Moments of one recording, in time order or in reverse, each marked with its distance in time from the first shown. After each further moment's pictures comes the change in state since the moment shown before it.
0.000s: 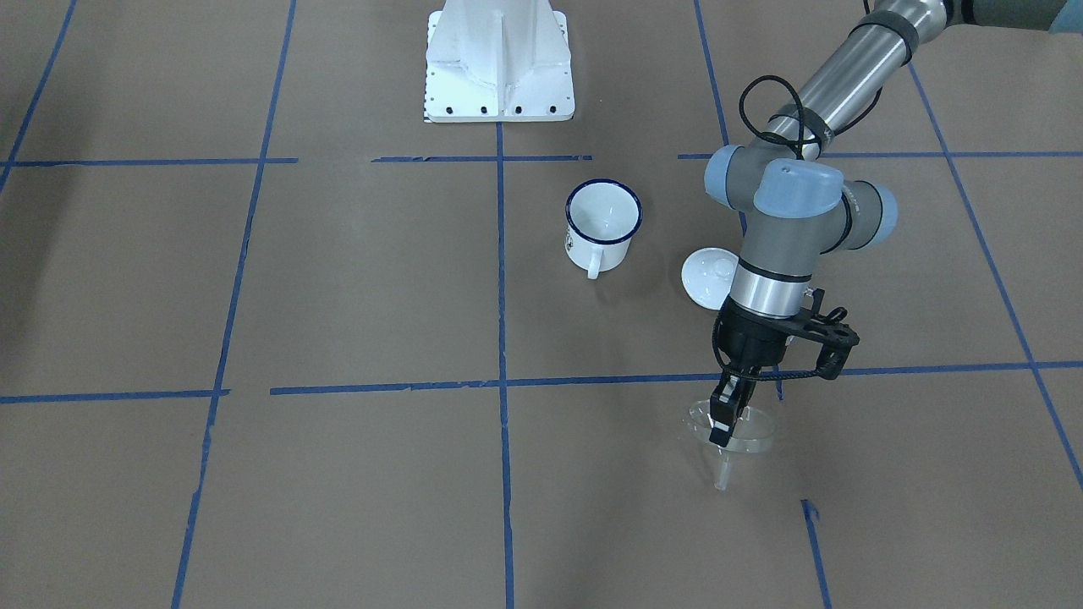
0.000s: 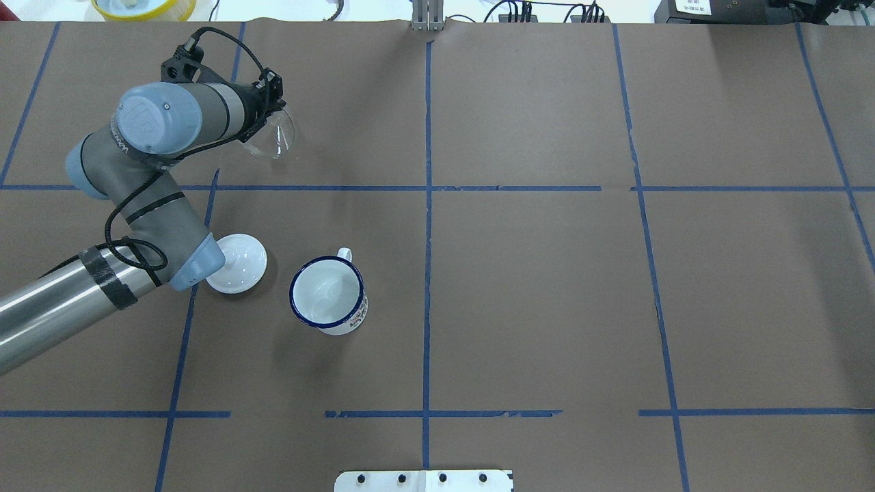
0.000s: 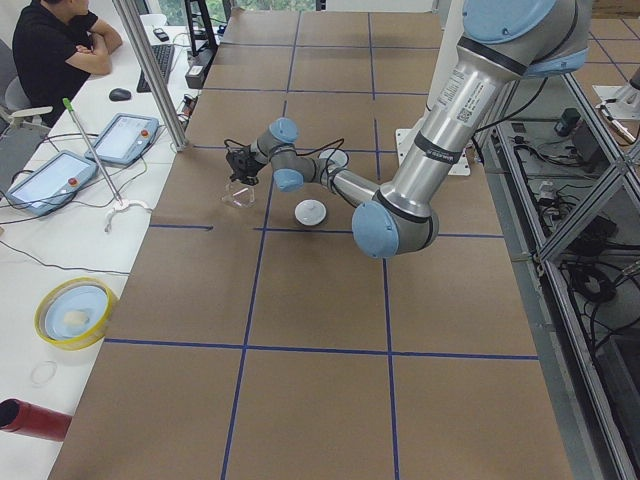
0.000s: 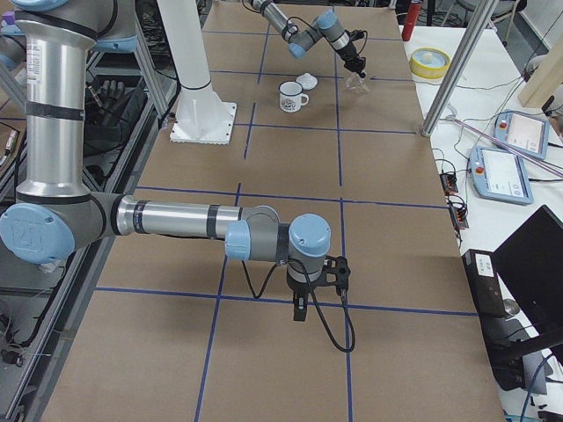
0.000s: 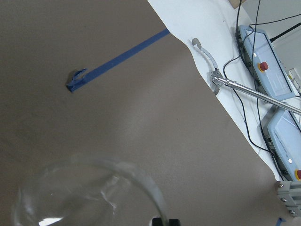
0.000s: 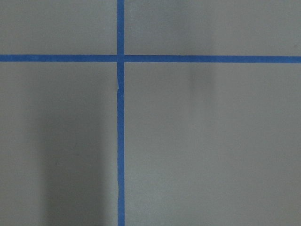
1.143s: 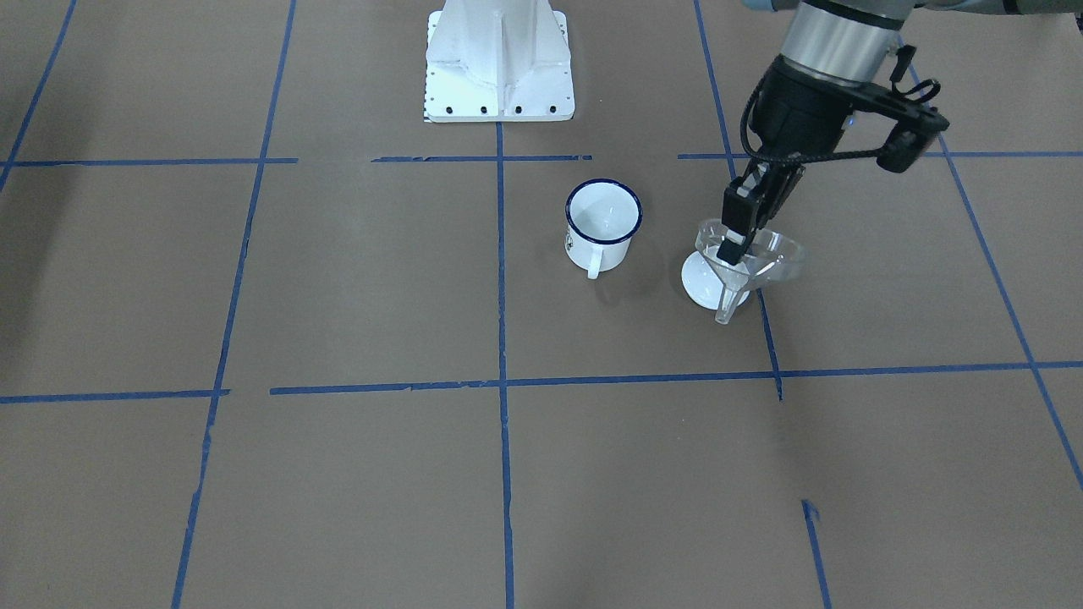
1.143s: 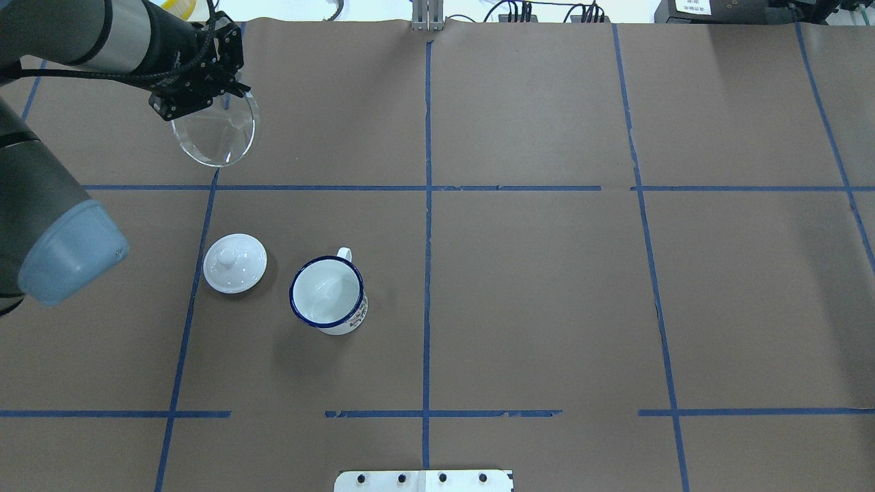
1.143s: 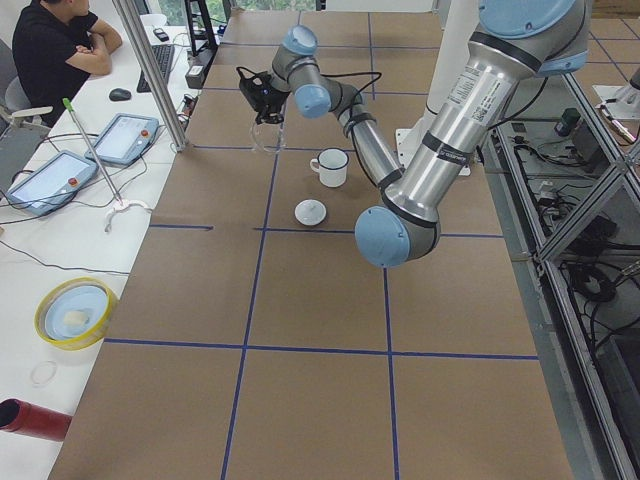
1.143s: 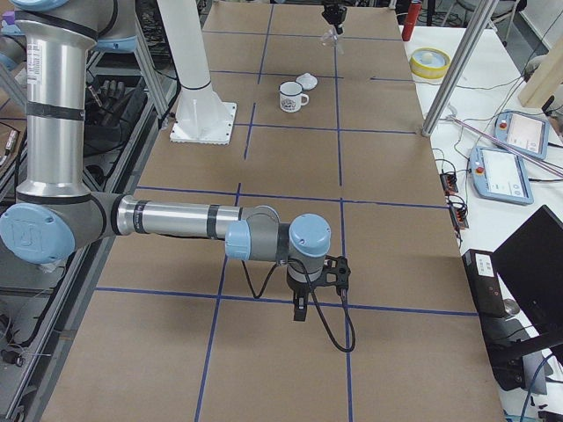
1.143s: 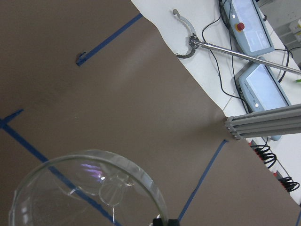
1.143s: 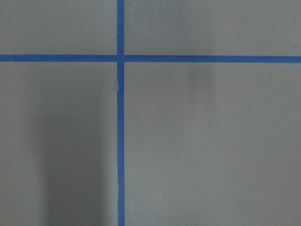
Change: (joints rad) left arm -0.082 -0.003 -0.715 0.880 -0.354 0.190; right arm 0.000 0.000 0.000 0.000 0.000 0.000
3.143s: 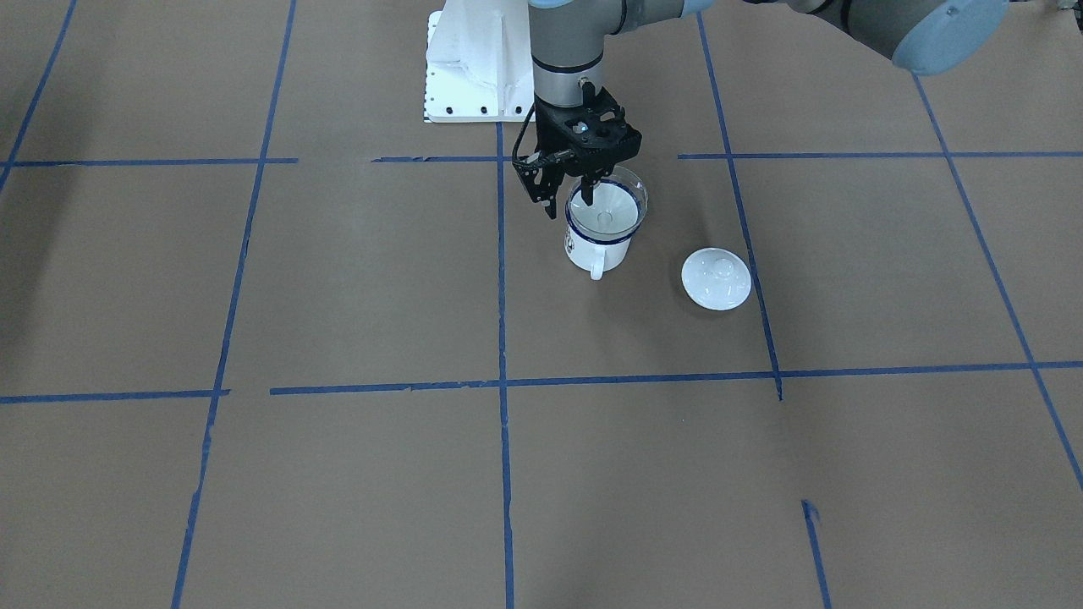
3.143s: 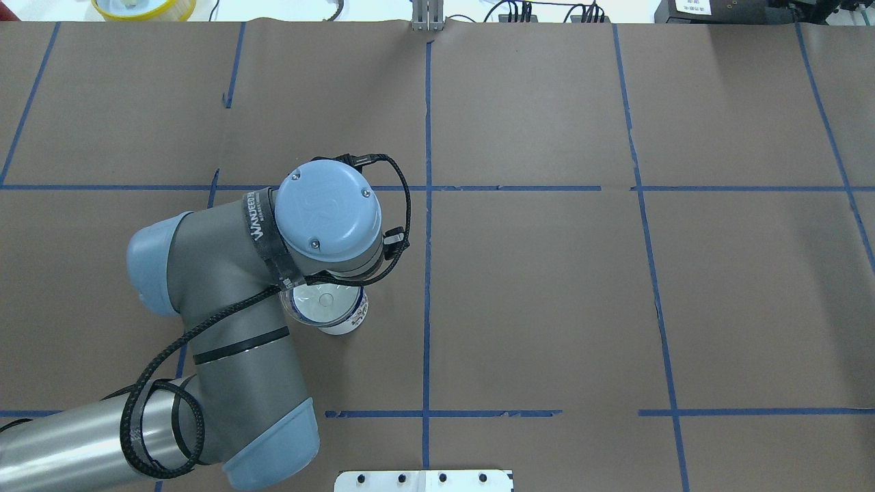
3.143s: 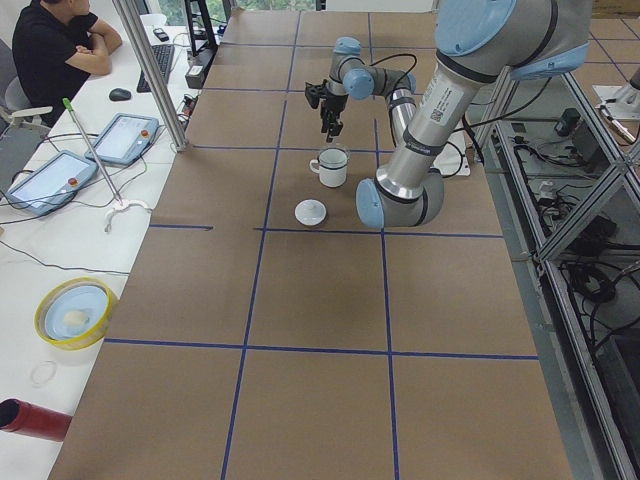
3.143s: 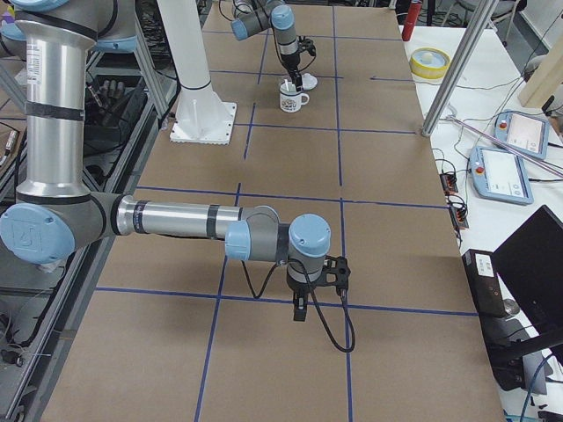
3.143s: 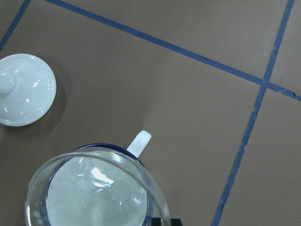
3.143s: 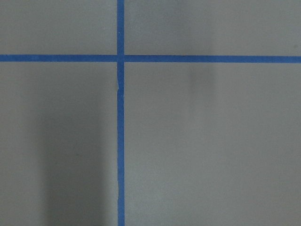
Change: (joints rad) left arm 0.423 -0.166 0.189 0.219 0.261 0.141; right arm 0.000 0.000 0.000 0.000 0.000 0.000
